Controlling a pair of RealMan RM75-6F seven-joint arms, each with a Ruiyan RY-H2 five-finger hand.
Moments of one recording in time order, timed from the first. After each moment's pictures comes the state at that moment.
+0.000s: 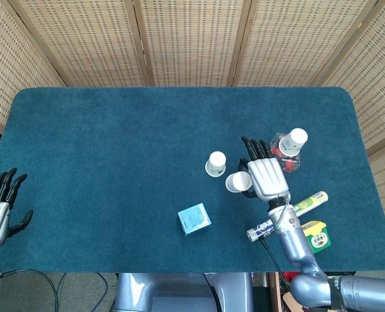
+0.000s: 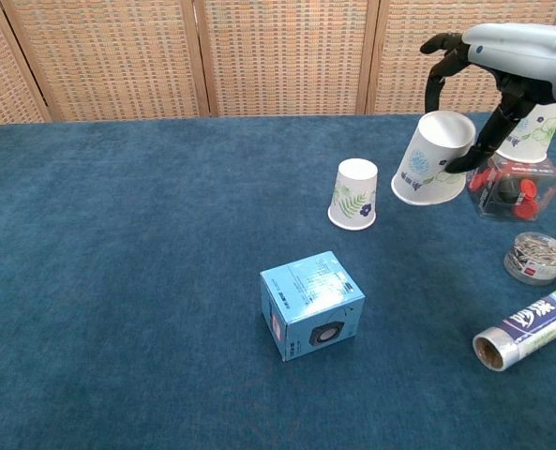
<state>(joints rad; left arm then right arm) -0.11 -1.20 -0.06 -1.53 1.51 1.52 0.08 0.72 -1.36 0.23 -1.87 -0.91 1.27 -0.62</state>
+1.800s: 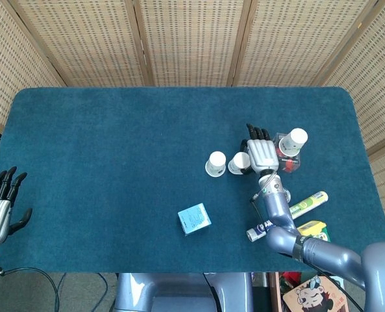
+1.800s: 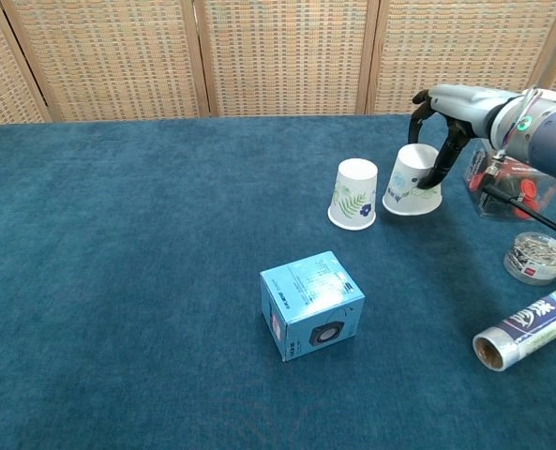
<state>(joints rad) -0.12 -1.22 -0.07 -1.51 1.48 1.50 0.13 0.88 -1.62 0.32 -1.26 -0.68 0.97 -0.51</state>
